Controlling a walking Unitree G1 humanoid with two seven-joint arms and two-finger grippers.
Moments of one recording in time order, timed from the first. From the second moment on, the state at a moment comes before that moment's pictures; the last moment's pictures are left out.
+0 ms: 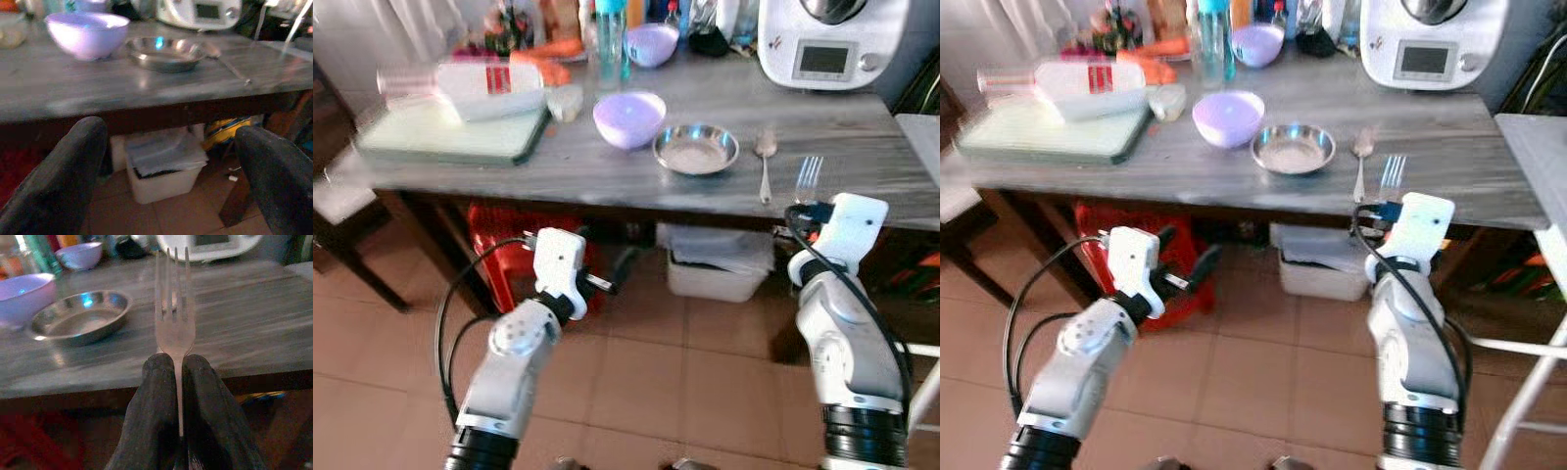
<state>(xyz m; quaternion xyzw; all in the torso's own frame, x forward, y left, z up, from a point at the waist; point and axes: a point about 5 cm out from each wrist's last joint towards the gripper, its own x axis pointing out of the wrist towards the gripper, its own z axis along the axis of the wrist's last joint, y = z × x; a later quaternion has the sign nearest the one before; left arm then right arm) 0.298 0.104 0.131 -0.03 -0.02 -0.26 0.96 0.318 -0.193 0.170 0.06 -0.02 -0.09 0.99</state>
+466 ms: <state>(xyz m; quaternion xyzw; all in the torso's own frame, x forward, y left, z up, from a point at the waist) 0.297 0.104 0.134 -0.06 -0.03 -0.27 0.96 0.318 -0.194 0.168 0.06 -0.01 -0.09 0.99</state>
